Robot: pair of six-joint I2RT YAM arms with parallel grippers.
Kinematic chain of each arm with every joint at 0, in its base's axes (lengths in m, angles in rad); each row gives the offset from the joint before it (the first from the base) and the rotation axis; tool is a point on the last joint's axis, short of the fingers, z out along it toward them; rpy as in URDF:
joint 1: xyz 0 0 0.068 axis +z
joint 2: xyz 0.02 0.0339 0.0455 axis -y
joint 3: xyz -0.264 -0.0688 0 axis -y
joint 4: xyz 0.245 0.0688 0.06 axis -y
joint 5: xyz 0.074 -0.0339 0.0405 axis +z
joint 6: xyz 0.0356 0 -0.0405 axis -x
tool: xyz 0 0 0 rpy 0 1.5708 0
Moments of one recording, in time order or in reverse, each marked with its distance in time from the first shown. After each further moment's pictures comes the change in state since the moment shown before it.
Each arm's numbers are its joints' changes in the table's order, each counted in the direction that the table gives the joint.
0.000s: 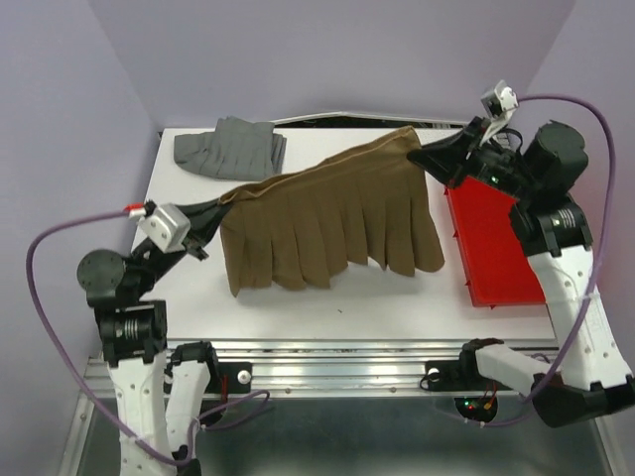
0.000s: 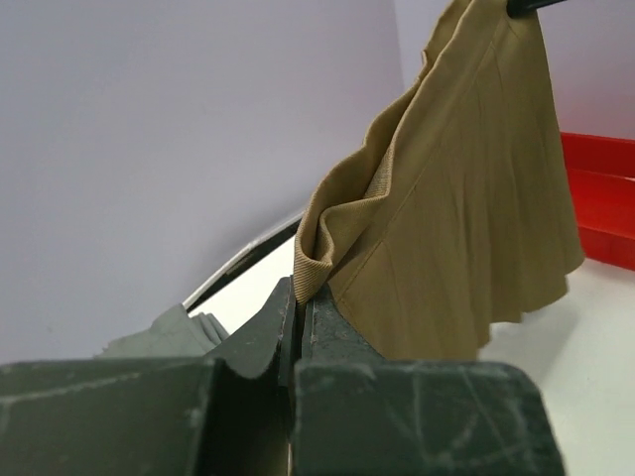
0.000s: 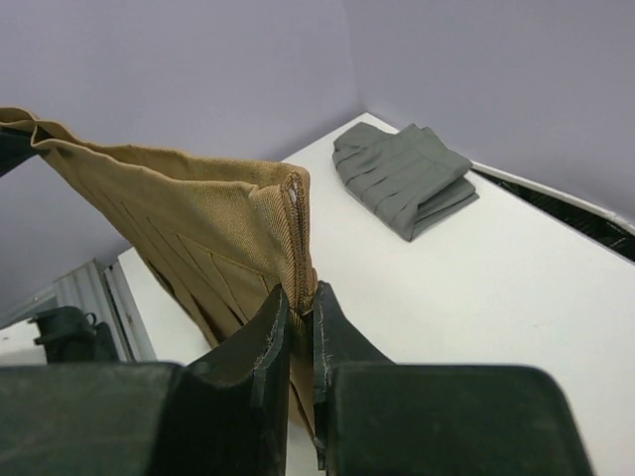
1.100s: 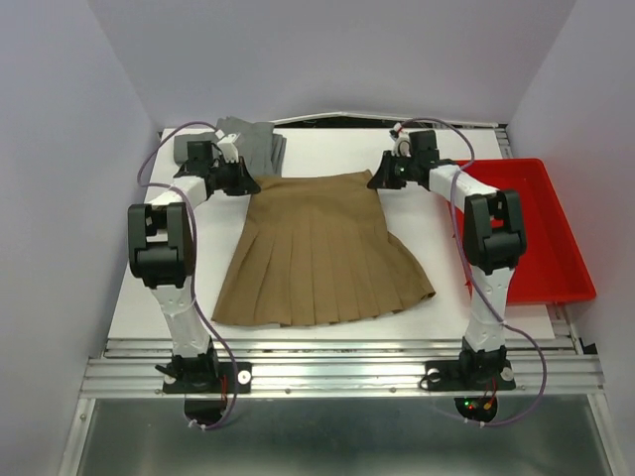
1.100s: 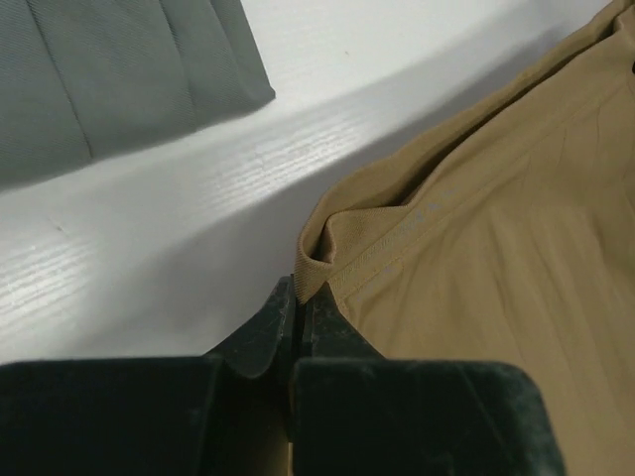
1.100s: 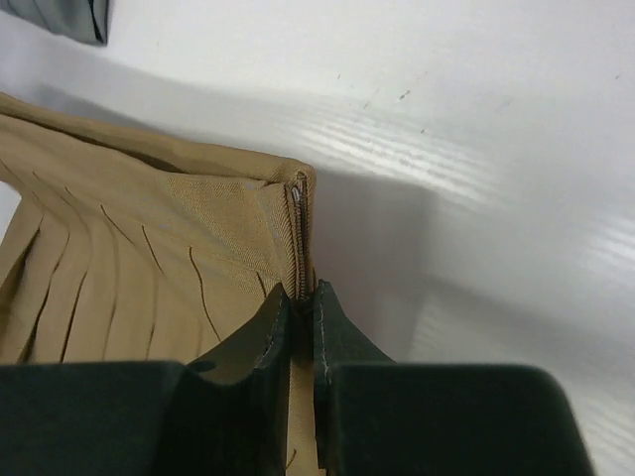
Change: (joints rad) left arm -0.092 -1.324 0.374 -0.148 0.217 -0.005; right arm 0.009 -0.958 0.102 0.031 -0.240 -0.027
